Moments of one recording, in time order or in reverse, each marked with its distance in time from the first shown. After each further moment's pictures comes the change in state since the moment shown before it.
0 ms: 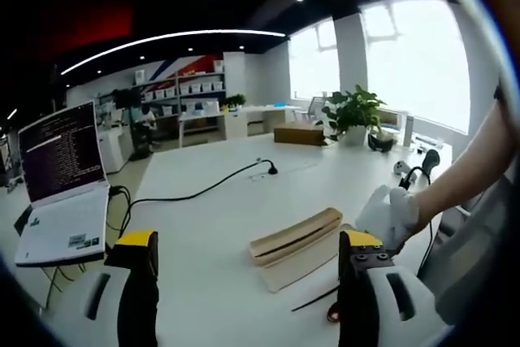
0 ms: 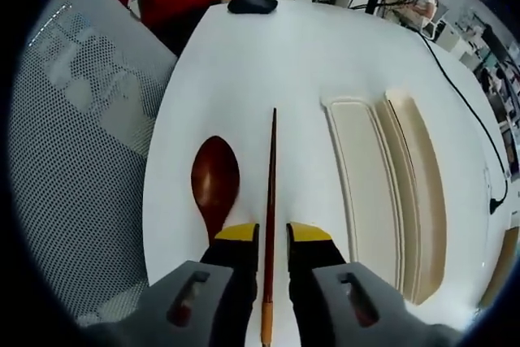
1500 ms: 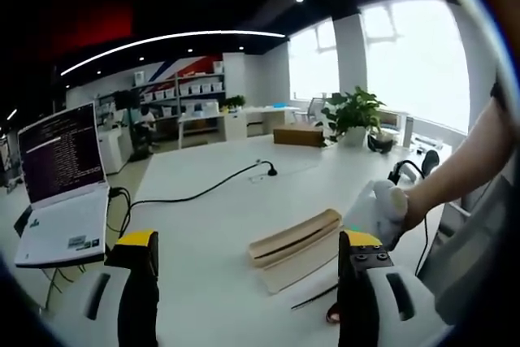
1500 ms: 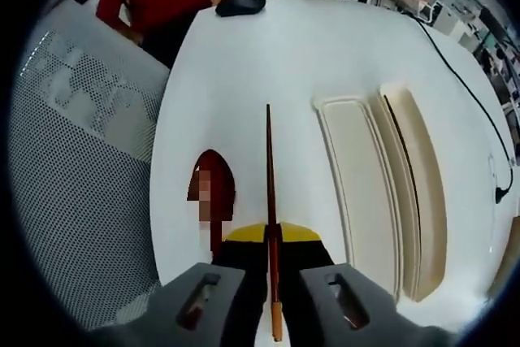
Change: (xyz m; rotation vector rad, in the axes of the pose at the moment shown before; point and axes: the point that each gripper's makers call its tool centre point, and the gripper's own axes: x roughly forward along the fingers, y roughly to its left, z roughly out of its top) left arm -0.002 -0.003 0.004 -0.003 -0.014 -0.006; right arm -0.007 -0.004 0.002 0.066 0.040 0.034
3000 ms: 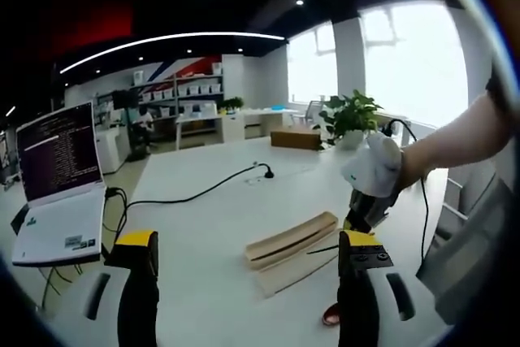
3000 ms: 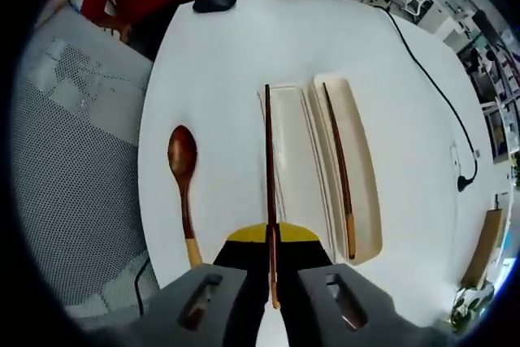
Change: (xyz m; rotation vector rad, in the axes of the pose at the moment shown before) left arm 0.000 -0.004 0.001 -0.010 -0.008 -0.016; right arm -0.064 -0.047 -0.019 -0.004 0.095 -0.102
